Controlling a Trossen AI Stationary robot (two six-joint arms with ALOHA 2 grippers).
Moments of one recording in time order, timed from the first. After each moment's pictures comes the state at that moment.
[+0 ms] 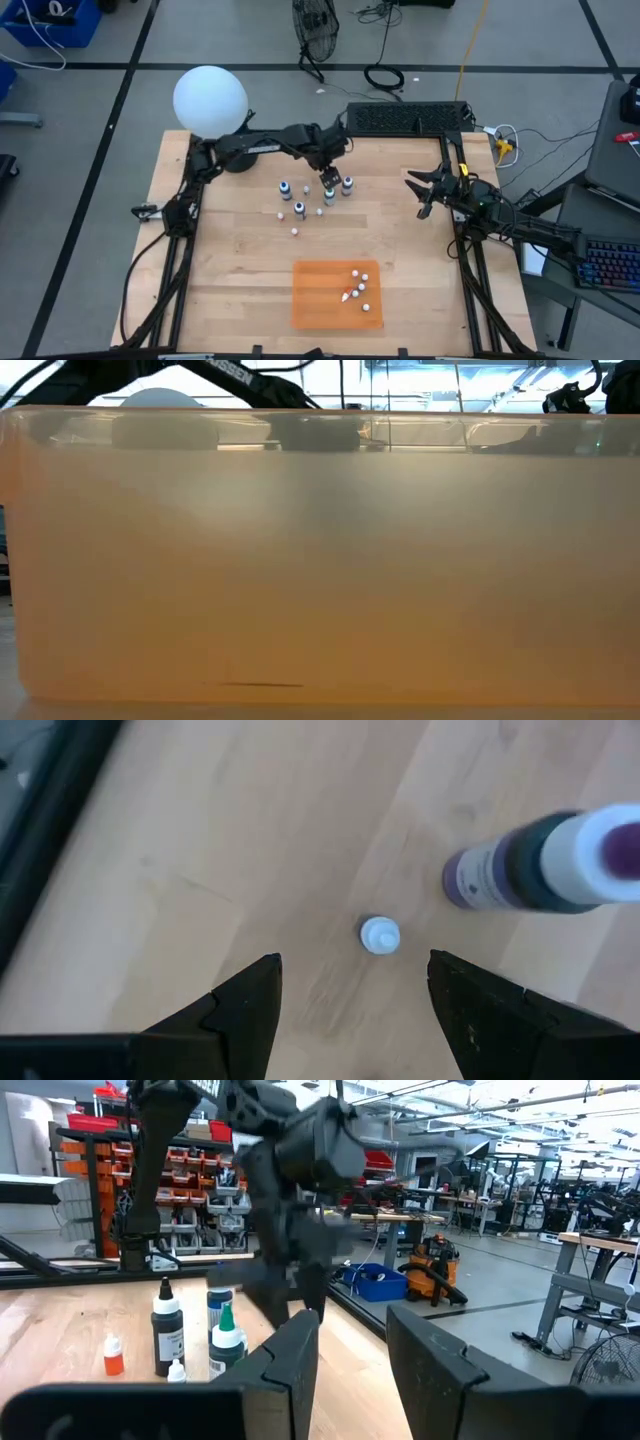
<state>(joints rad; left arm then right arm) 0.38 2.15 1.83 -0.84 -0.03 -0.06 -0.34 0.09 0.02 0.19 0.10 -0.09</state>
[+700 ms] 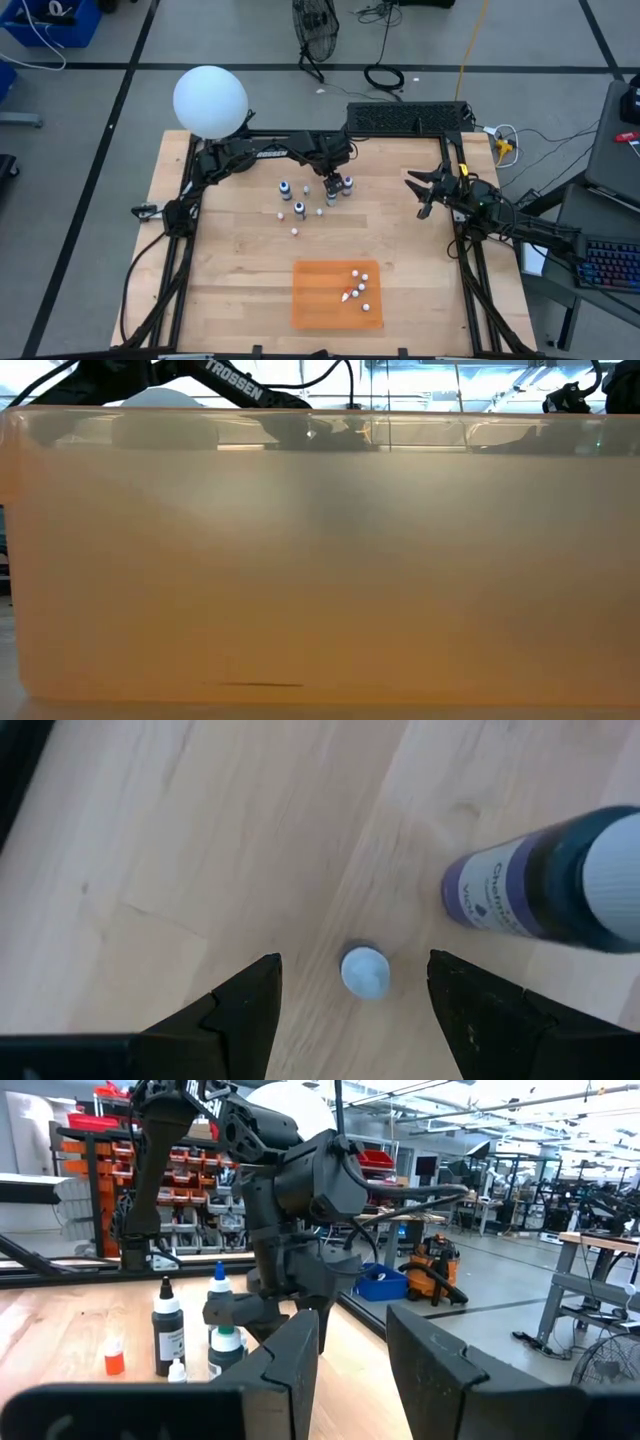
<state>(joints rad) 0.36 2.22 1.82 -0.77 -0.03 -0.03 -0.34 0.09 0.01 0.19 0.10 -0.09</state>
